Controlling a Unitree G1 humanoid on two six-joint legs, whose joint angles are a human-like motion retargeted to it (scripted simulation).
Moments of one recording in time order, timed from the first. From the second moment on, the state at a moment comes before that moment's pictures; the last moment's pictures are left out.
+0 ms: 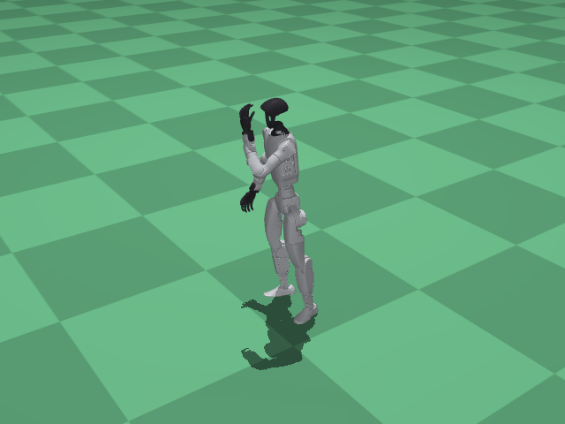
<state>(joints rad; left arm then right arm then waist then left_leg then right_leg) -1.13 0.30 -0.59 -0.44 -0.95 -0.46 0.17 -0.04 -0.33 0.35 1.06 0.17 0.03 -0.16 -0.04 -0.08 0.03 0.08 0.02 0.54 -0.03 -0.19 -0.10 -0.05 -0.20 -0.19 0.07 -0.07 0.26</state>
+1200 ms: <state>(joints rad) -2.20 1.27 -1.40 0.70 -0.24 -0.36 0.36 -2.26 -1.33 1.40 0.78 0.10 -0.23 -0.47 0.10 -0.08 -0.47 0.22 0.09 0.58 0.00 -0.25 -0.19 0.08 -0.15 -0.22 0.10 -0.18 0.26</state>
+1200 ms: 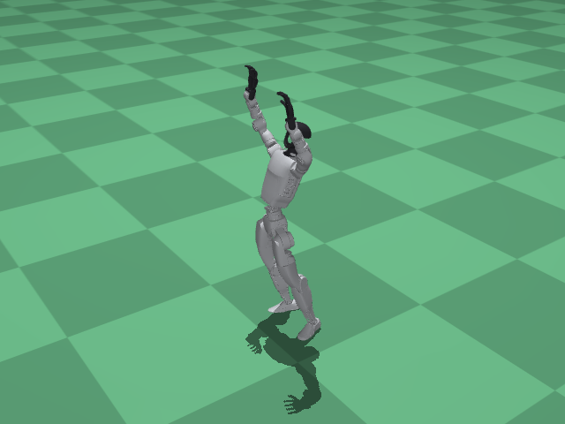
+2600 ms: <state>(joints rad) -2.37 1.38 -1.19 0.62 -0.67 -0.50 0.44 -0.40 -1.83 -0.52 0.51 0.22 -0.27 -0.77 0.07 -0.17 -0.10 0.13 0.09 0.61 -0.03 -0.18 -0.22 -0.01 -0.13 -0.24 0.05 -0.05 0.26</state>
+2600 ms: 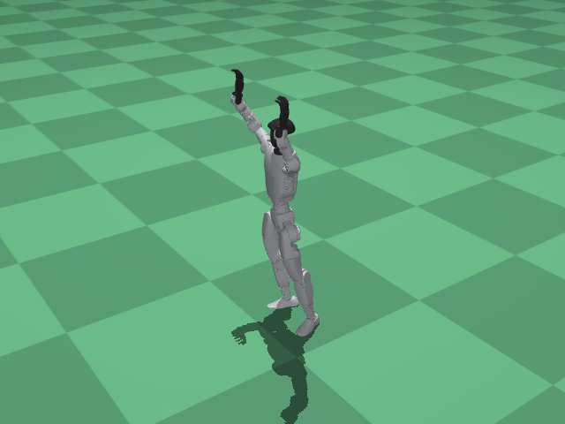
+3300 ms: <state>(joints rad) 0.25 1.38 0.41 -0.42 -0.11 -0.37 0.01 0.40 -1.39 -0.51 -0.50 0.13 -0.24 -0.08 0.06 -0.12 0.10 0.02 0.11 0.58 -0.09 -0.08 -0.24 -0.13 -0.09 -0.25 0.03 0.00 0.26</state>
